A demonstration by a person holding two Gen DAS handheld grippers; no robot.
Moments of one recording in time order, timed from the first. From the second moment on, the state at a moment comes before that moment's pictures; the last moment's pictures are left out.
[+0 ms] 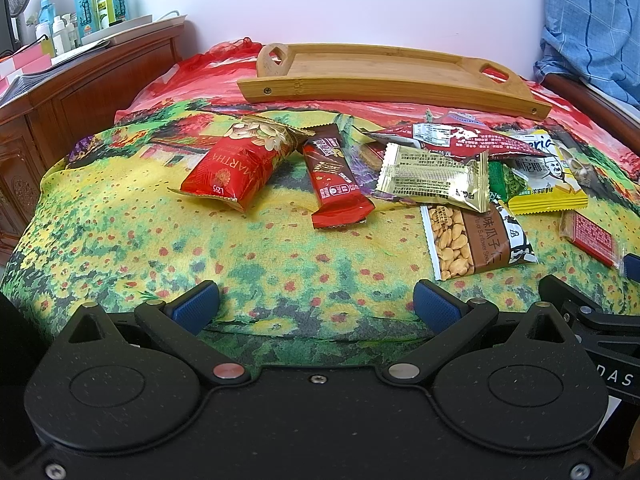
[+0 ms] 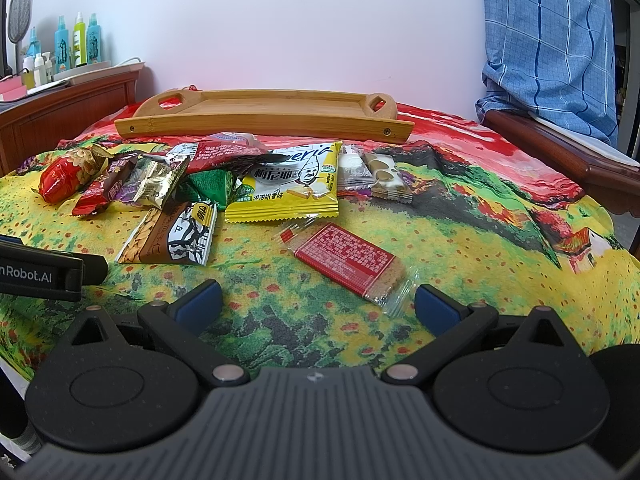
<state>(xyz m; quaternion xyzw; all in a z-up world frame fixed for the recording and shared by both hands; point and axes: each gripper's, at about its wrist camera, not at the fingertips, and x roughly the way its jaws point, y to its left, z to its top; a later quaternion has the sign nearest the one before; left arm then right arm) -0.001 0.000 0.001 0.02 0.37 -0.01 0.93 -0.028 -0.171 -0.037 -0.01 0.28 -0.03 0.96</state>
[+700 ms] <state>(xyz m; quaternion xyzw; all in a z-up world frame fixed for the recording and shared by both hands) 0.002 0.007 0.003 0.01 0.37 -0.01 0.93 -0.031 -0.172 -0.036 0.00 0.27 -0.03 0.96</state>
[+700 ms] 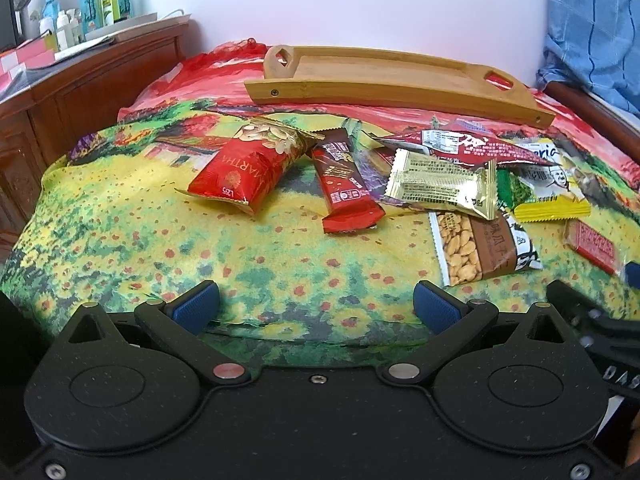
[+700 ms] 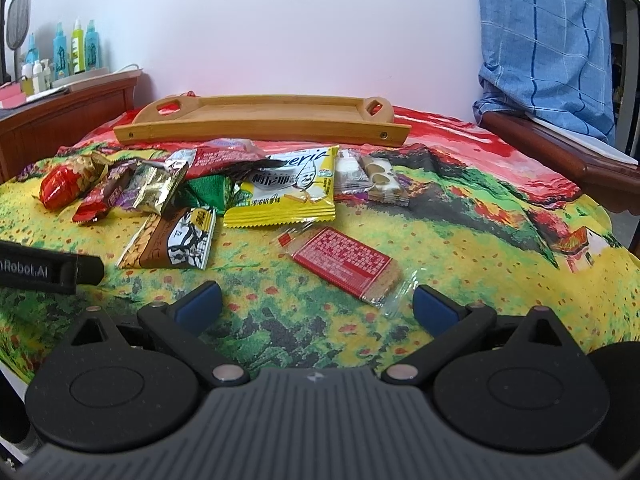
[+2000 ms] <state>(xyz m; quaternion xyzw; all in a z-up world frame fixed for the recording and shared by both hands) 0.010 -0.064 0.019 -0.04 0.35 -0.12 0.93 -0.041 -0.193 -0.029 0.06 0.21 -0.11 0.97</state>
